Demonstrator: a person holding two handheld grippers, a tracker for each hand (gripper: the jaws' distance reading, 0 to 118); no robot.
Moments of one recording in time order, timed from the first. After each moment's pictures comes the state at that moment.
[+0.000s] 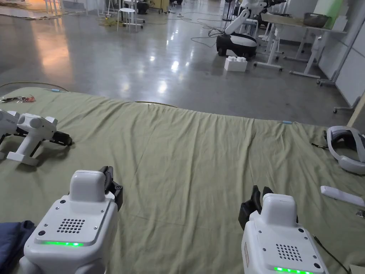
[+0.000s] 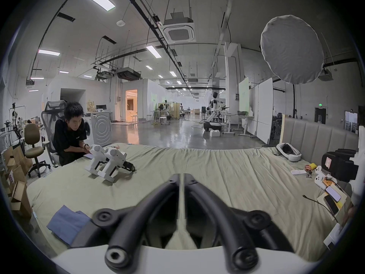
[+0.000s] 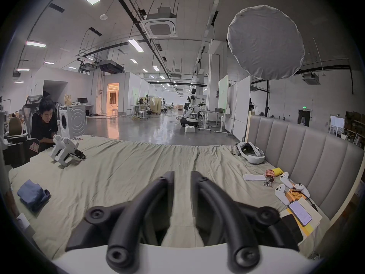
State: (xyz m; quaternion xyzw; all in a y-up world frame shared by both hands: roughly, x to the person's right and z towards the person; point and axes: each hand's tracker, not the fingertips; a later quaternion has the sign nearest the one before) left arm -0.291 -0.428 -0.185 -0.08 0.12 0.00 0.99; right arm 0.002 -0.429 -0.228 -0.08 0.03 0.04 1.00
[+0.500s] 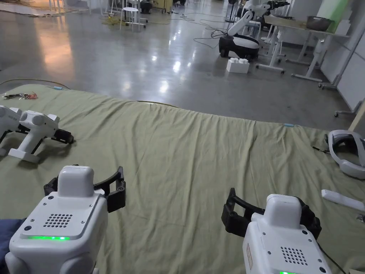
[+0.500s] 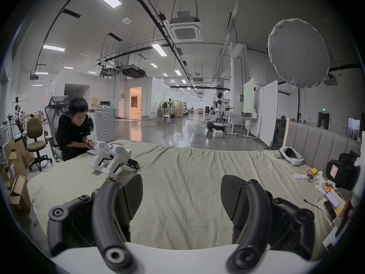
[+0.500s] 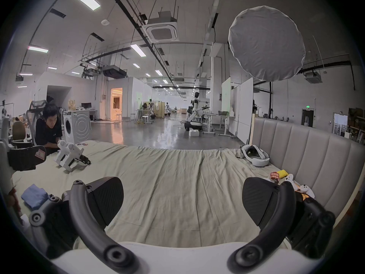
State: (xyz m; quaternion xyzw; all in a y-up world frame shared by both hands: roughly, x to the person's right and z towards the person) left arm -0.312 -0.425 -0.181 -0.08 0.13 0.03 0.99; right arm 0.002 -0.424 -0.226 -0.07 0.05 0.03 1.00
